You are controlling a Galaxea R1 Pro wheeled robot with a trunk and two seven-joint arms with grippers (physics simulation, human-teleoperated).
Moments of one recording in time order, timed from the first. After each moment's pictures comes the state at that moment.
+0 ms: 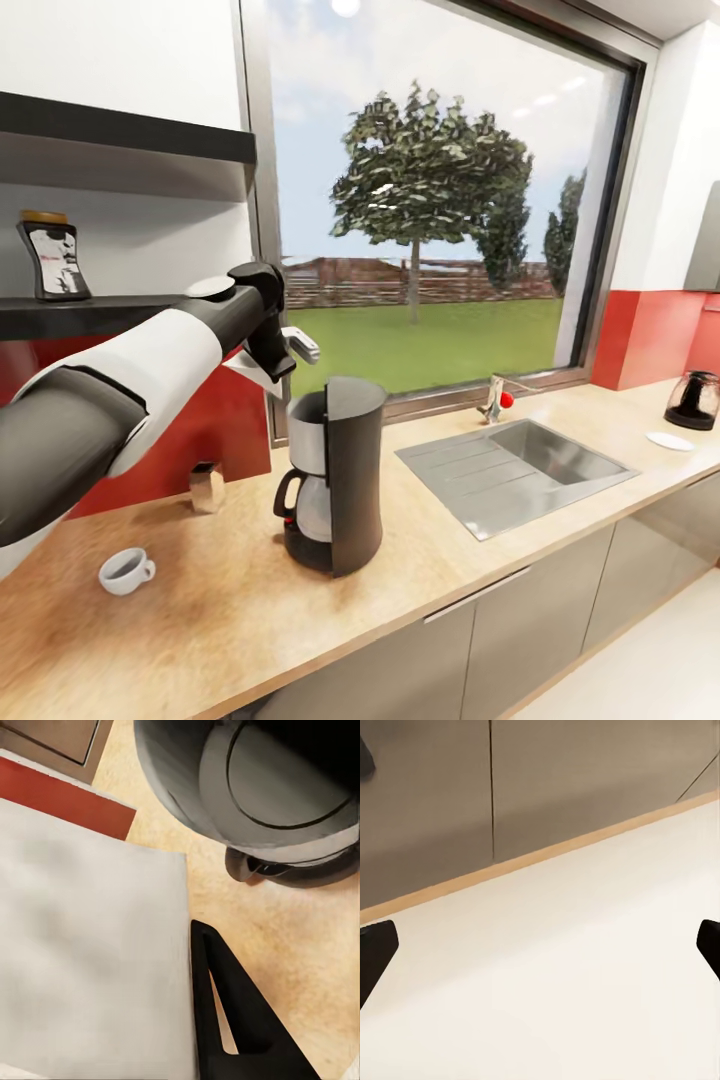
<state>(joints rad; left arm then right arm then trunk) -1.68 -0.09 -0.66 -0.27 -0.83 1.01 -1.29 -0.01 -0.12 -0.01 -0.55 0.01 -0.14 -0.01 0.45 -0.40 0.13</state>
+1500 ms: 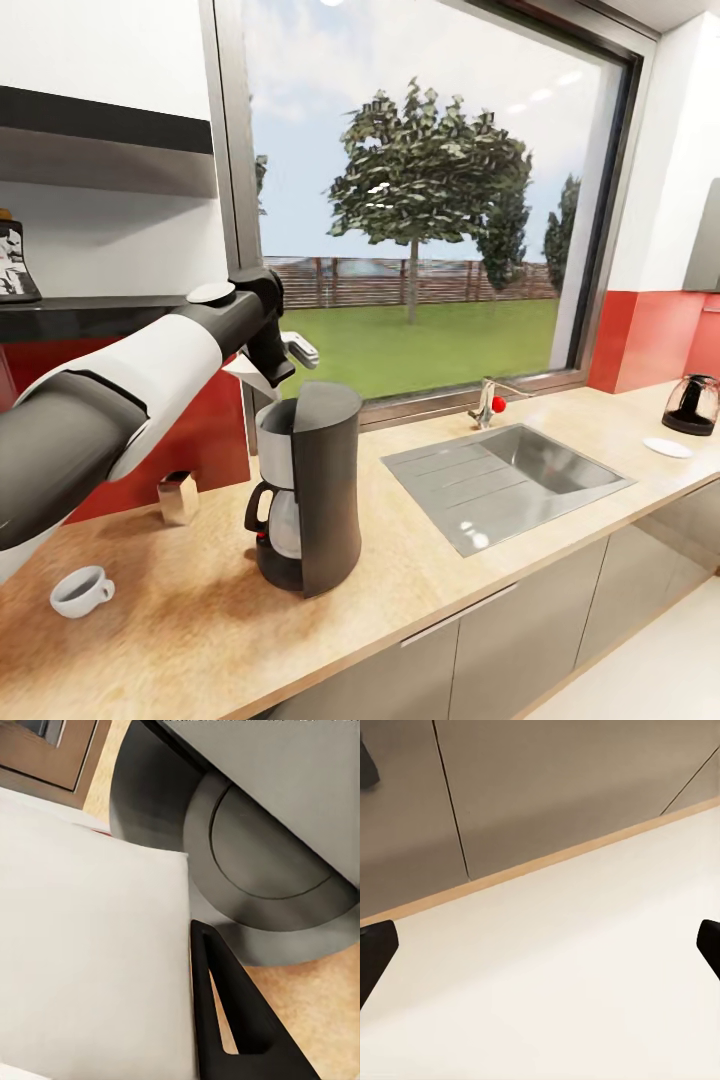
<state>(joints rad) -1.67 -0.09 -0.66 -0.27 -0.83 1.01 -1.29 -0.01 -0.12 -0.01 -0.55 0.01 -0.14 -0.01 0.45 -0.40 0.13</state>
